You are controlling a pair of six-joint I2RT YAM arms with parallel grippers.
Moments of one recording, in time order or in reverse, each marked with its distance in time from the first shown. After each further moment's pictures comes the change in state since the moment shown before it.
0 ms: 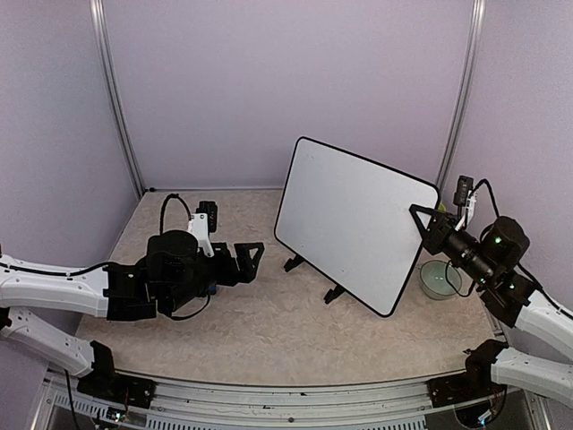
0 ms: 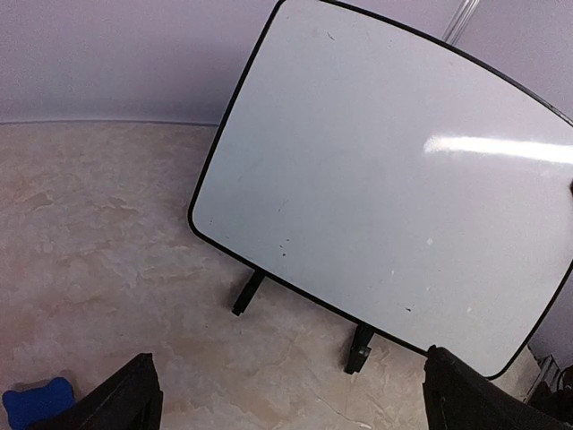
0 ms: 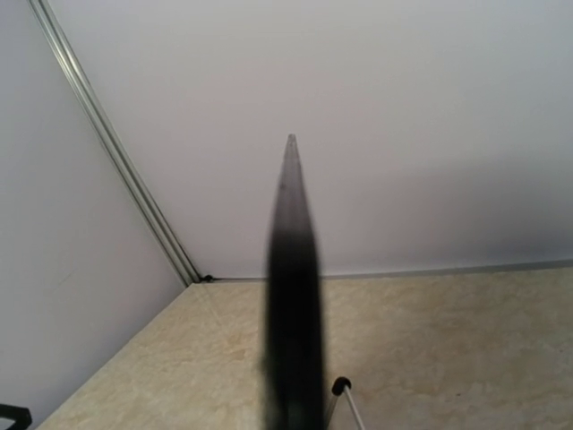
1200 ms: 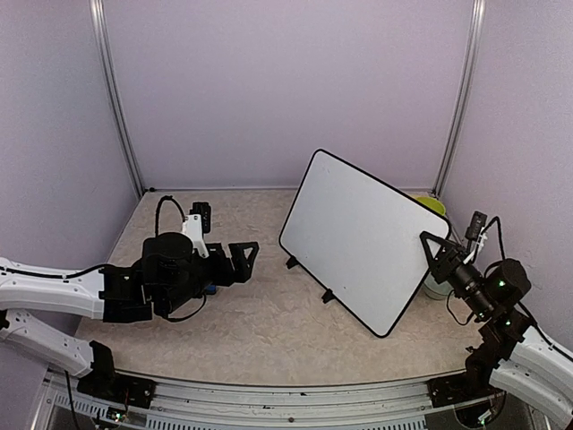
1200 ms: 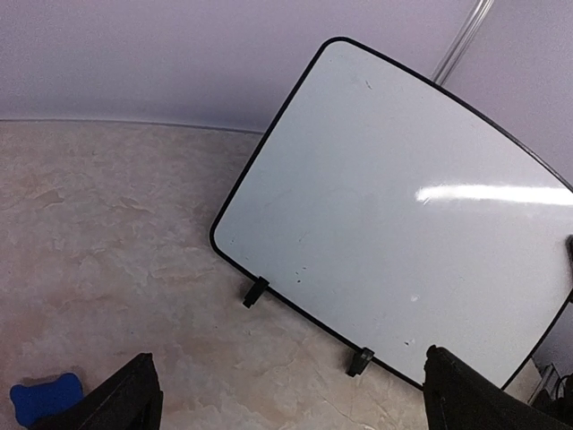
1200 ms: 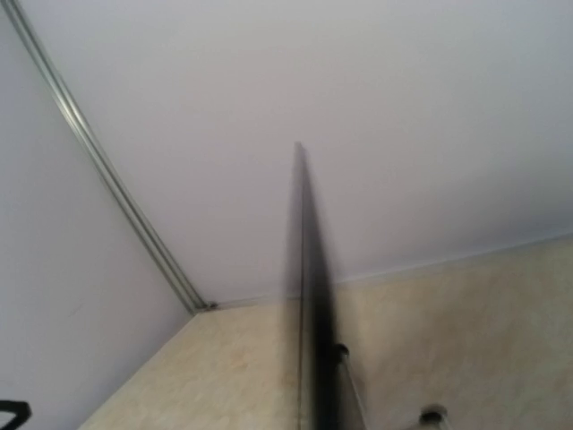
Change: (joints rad) left arm 0.000 -0.031 -0.026 0.000 -0.027 -0.016; right arm 0.000 -0.251 -0.283 0.096 0.055 0.066
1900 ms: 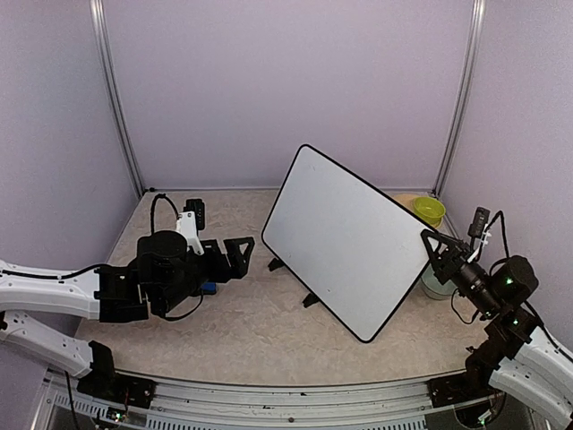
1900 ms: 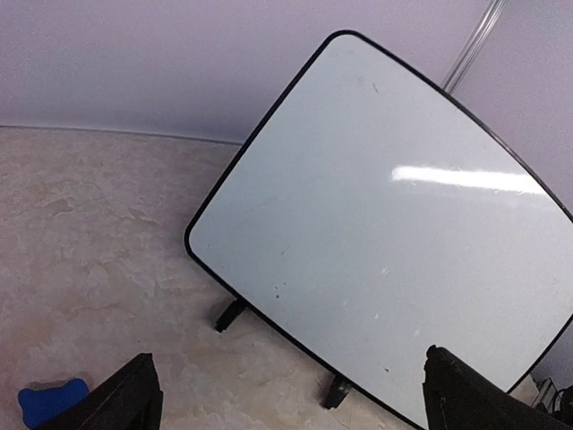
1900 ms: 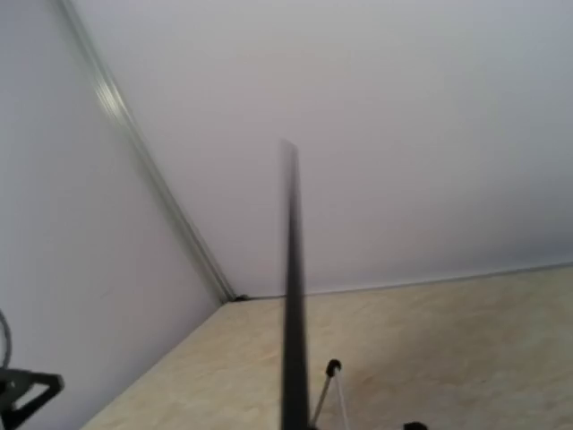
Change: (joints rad) left arm 0.000 -0.029 -0.002 0.002 -0.034 -0.001; right arm -0.002 -0.058 0.045 -0.087 -0.037 -0.021
